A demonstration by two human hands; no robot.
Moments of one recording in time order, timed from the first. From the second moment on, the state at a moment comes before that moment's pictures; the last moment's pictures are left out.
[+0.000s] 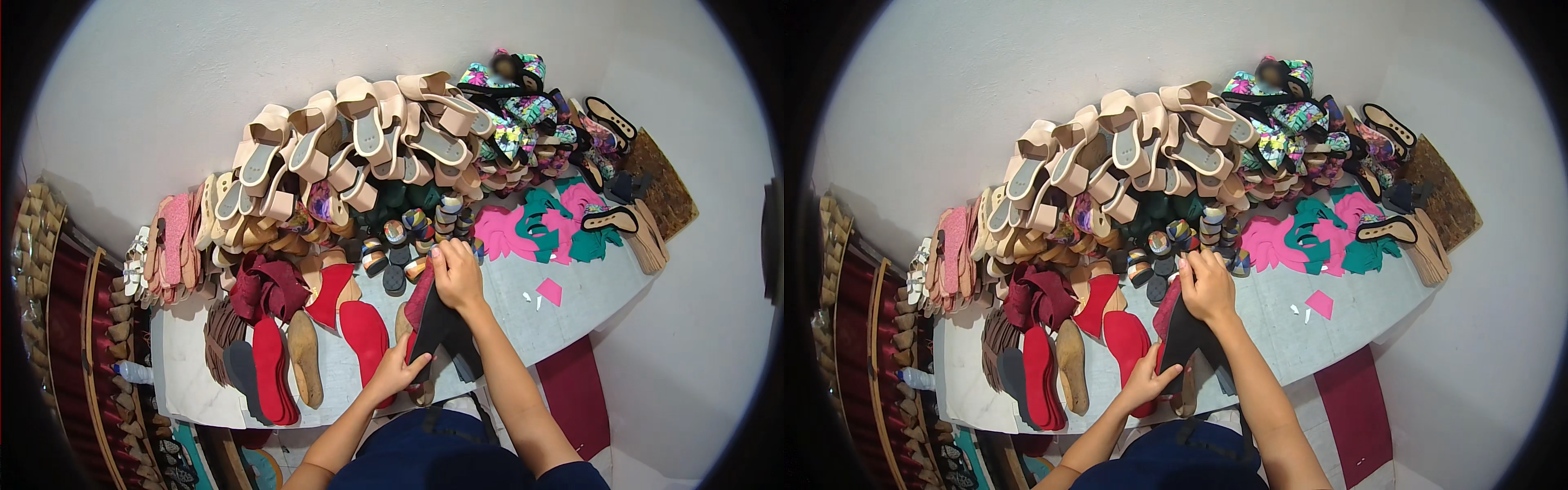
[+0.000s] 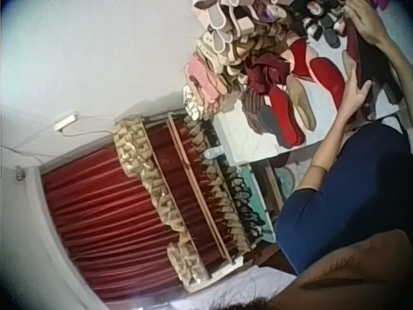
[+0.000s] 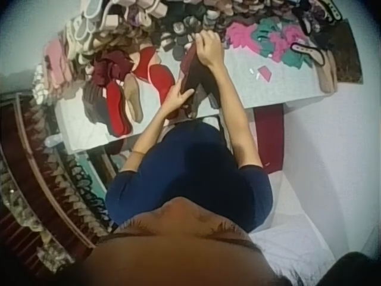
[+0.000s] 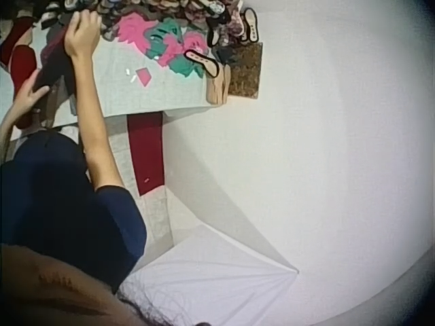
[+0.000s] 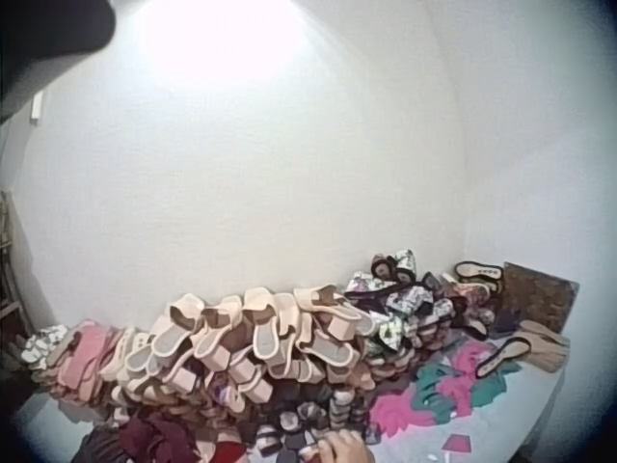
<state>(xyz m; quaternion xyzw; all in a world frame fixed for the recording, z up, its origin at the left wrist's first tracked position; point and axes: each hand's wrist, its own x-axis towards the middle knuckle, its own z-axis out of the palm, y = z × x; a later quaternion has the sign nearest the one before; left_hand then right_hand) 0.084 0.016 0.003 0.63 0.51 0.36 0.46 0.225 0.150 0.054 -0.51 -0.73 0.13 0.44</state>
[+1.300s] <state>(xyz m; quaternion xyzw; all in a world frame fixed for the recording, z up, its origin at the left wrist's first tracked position) 0.084 0.007 0.014 0.58 0.51 0.31 0.55 0.217 0.138 0.059 -0.56 -0.73 0.06 0.39</state>
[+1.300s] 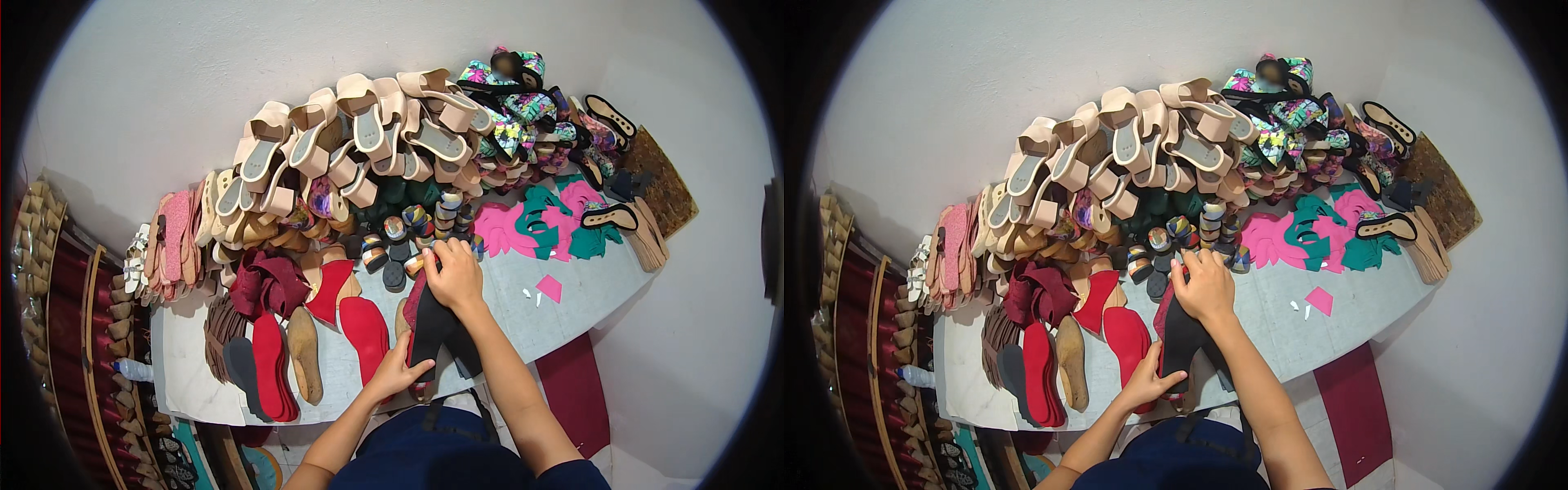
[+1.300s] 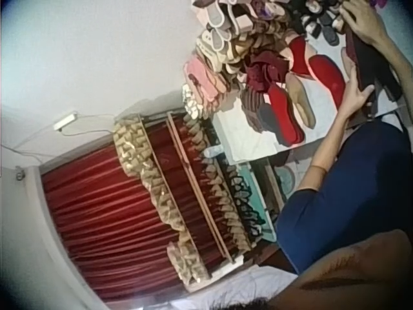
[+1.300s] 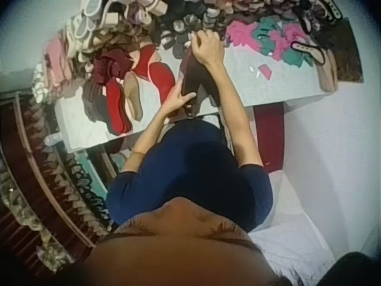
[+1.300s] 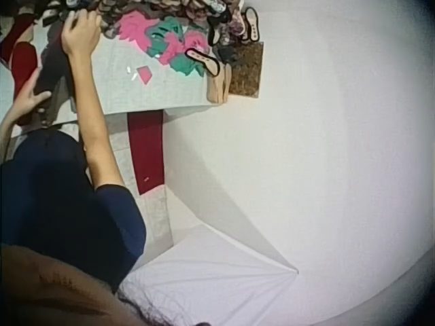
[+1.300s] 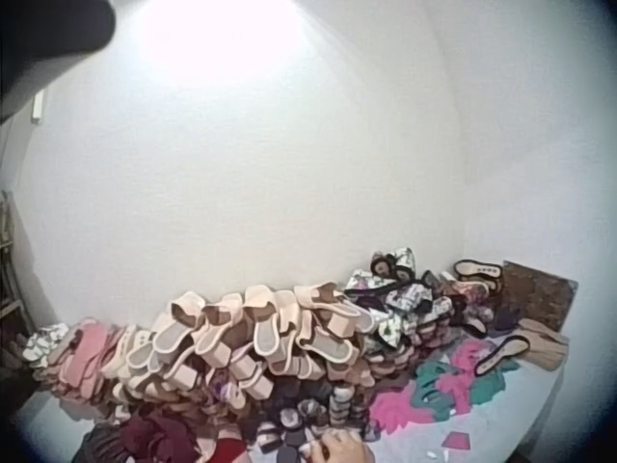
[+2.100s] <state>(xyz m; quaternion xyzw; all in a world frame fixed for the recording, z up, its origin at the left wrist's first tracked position) 0.093 0.006 0.010 0.25 0.25 0.38 0.86 0.223 0.138 0.066 -0.49 -0.74 0.13 0.45</state>
